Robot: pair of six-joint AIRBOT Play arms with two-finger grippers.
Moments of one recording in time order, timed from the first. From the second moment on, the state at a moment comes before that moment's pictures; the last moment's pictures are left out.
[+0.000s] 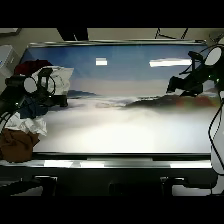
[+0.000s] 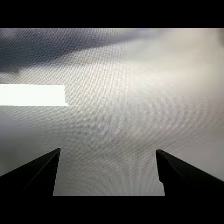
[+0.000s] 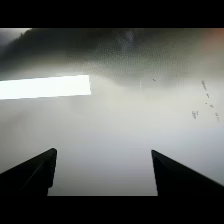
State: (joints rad) left arm -0.16 -1.39 1.34 1.53 -1.24 -1.68; right arm -0.08 -1.55 1.75 -1.43 1.57 1.67
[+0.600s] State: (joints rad) left arm -0.16 -1.39 1.34 1.53 -1.24 -1.68; right arm -0.08 -1.55 1.75 -1.43 1.57 1.67
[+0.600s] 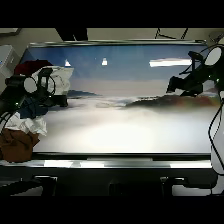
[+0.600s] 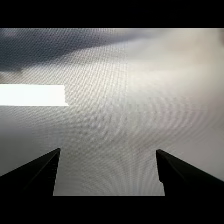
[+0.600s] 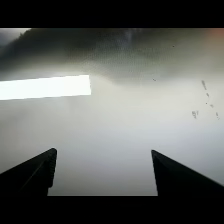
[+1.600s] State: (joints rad) left arm 0.16 -1.69 1.49 1.31 -0.84 -2.21; right arm -0.08 -1.55 1.75 -1.43 1.25 1.67
